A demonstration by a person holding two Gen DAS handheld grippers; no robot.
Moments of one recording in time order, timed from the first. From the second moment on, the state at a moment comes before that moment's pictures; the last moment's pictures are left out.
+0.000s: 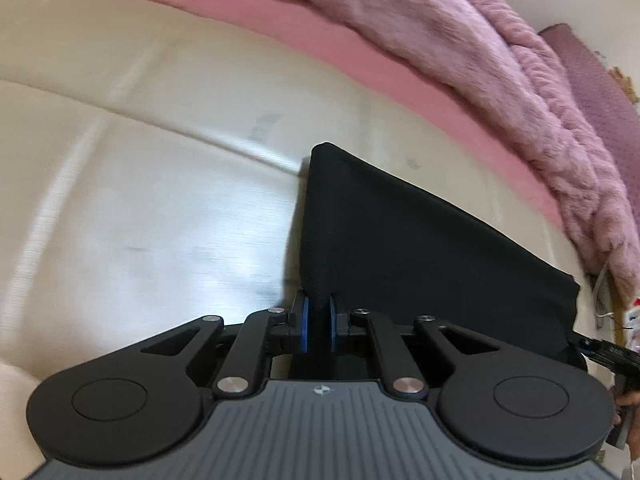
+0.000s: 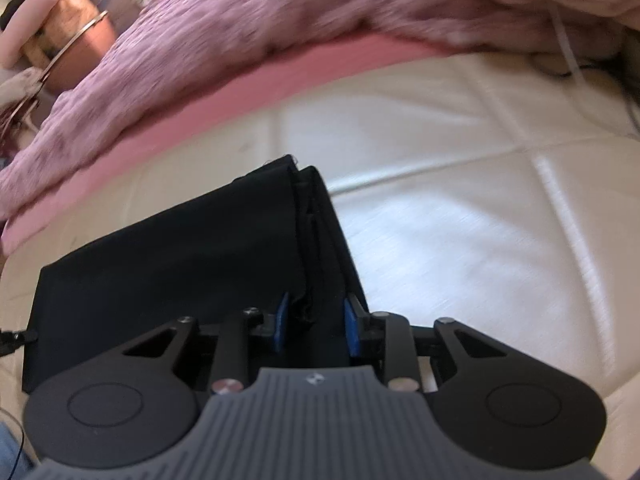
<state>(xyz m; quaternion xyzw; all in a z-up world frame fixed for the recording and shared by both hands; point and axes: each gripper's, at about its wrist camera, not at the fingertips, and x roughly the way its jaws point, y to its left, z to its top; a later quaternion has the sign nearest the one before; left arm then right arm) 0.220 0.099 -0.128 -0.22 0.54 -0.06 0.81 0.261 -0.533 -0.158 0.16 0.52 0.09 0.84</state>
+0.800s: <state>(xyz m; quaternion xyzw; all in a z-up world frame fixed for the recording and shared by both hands) 0.177 0.180 -0.035 -0.13 0.50 -0.06 0.85 0.172 -0.326 -0.103 0.04 0.47 0.15 0.87</state>
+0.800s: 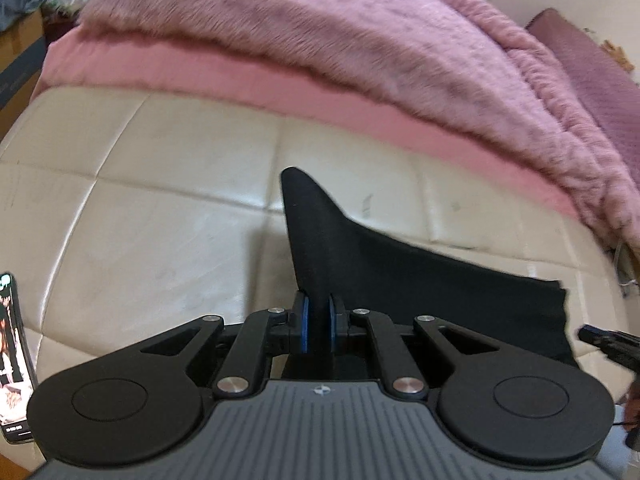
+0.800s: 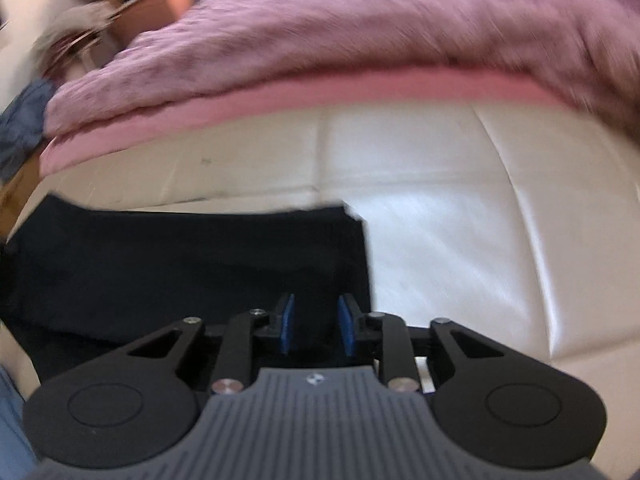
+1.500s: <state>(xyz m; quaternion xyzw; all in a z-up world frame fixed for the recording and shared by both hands) 0.198 0.082 0.046 -0.19 0.48 -0.13 0.85 0.169 -0.163 -0.148 -0.03 0.47 0.33 0.82</state>
